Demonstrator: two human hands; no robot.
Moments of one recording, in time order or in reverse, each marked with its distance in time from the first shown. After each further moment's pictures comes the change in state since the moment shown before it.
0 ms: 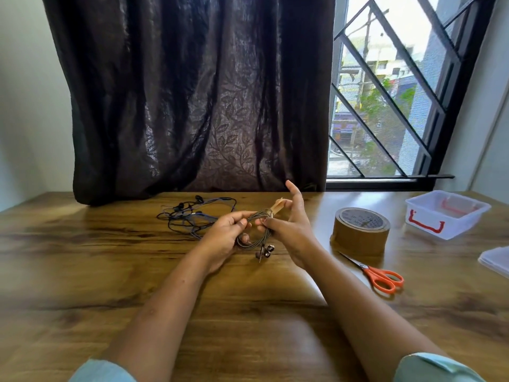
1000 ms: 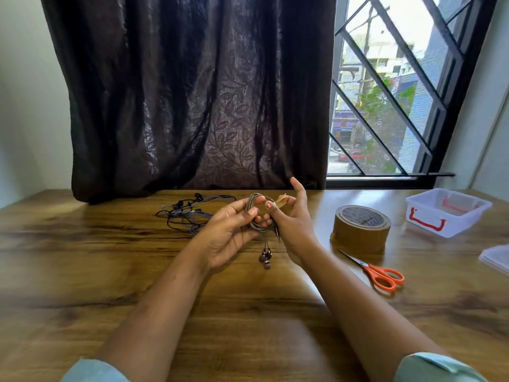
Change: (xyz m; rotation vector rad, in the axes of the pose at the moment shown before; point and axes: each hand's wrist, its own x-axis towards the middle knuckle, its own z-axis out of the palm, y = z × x) left_hand -0.009 0.013 0.005 -0.416 -0.236 0.057; right_hand 0.001 -0.001 0.003 0.037 0.082 -0.043
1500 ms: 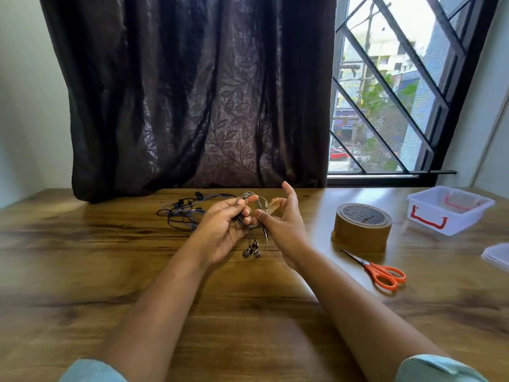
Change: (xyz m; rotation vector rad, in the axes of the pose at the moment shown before) left_hand 0.005 0.004 -0.001 0.079 0.193 0.033; right_hand -0.006 0.008 0.007 -0.183 -0.026 -0.029
